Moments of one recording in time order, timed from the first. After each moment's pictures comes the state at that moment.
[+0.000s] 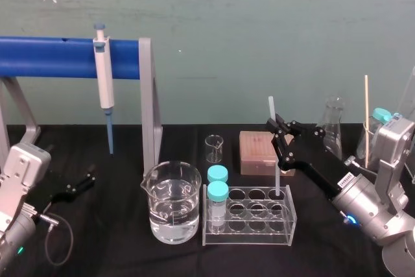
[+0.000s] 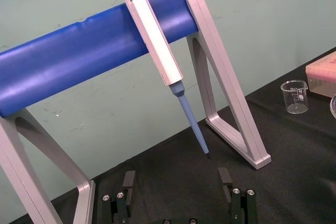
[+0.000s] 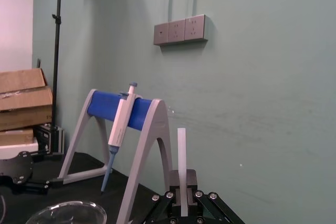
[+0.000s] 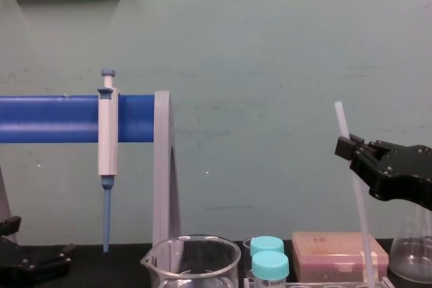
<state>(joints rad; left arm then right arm) -0.20 0.60 0.45 -1.41 -0.25 -0.12 0.03 0.26 0.34 -0.26 -1.32 0.42 -0.38 0.57</state>
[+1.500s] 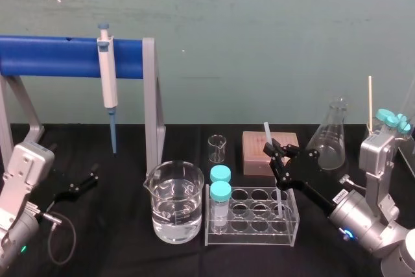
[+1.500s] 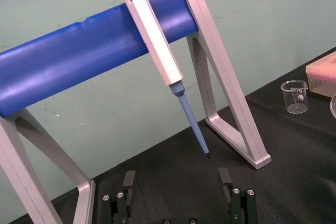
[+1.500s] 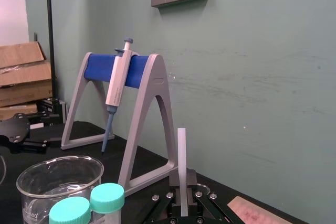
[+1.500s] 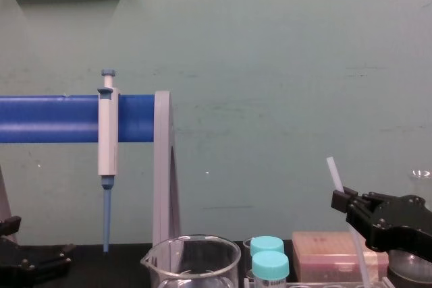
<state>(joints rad) -0.20 0.60 0.45 -1.41 -0.25 -0.12 0.03 0.29 0.33 -0.29 -1.19 0.40 -0.36 0.58</state>
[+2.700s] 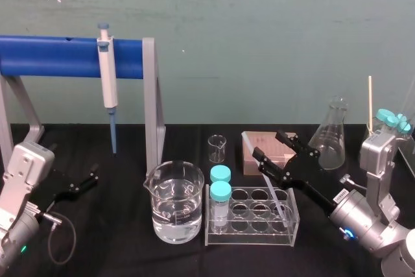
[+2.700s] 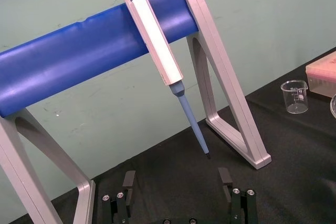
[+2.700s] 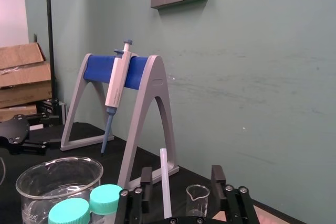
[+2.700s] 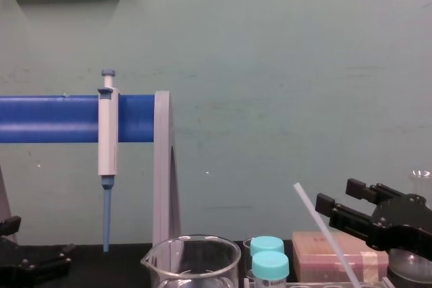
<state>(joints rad) -0.20 0.60 0.45 -1.41 -0.25 -0.12 0.03 0.29 0.33 -0.29 -1.19 0.40 -0.36 0.58</state>
